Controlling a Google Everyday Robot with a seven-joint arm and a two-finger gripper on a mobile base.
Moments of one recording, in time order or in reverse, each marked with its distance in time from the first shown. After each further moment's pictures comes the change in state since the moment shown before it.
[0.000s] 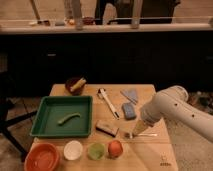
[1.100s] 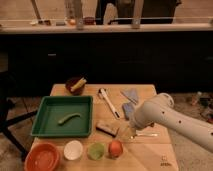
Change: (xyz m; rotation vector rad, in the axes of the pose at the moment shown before) arm -0.046 0.042 0.052 -0.041 -0.065 -0.001
